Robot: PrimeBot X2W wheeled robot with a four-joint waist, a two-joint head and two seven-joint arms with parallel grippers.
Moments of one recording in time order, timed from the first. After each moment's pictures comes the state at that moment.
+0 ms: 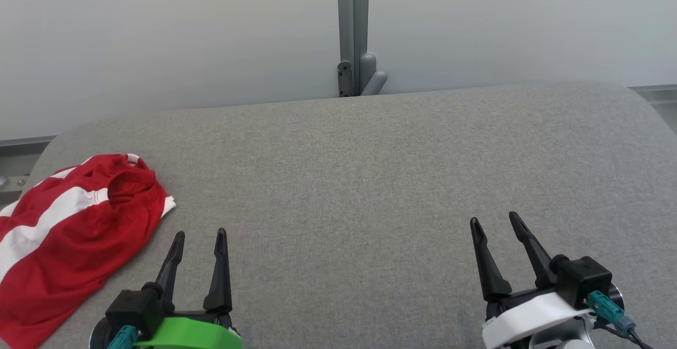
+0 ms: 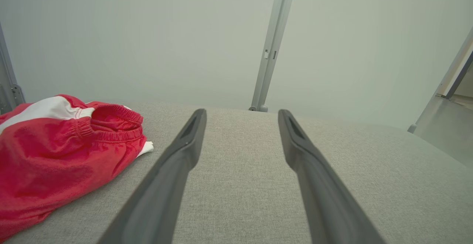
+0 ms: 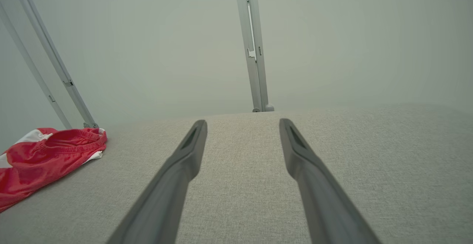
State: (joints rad) left arm 0.05 0.05 -0.11 0.09 -0.30 -0.09 -0.22; right arm 0.05 -0.05 0.13 0.06 0.22 0.13 -0.21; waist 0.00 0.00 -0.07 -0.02
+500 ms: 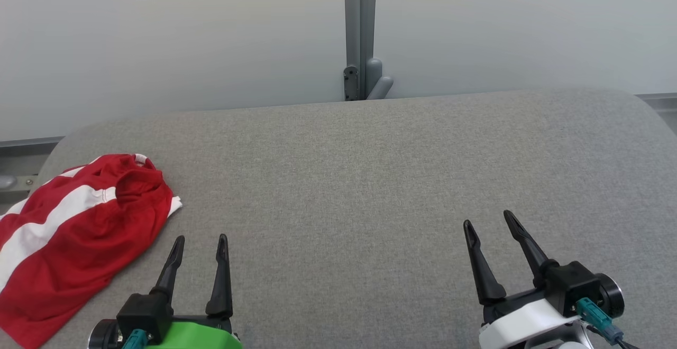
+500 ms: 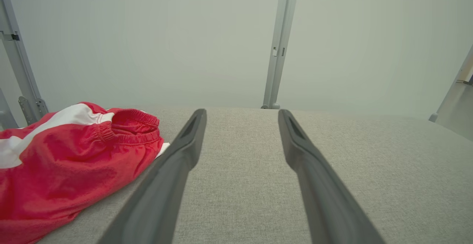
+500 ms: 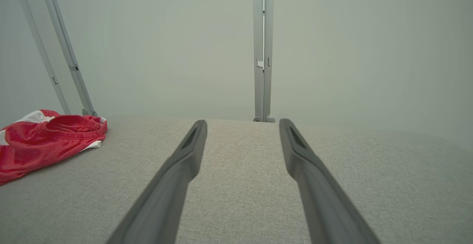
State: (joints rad) left arm 0.05 0.05 -0.11 0.13 -0.22 -0.07 -0.24; right arm 0.05 -0.05 0.14 0.05 0.10 0.13 -0.24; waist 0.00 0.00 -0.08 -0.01
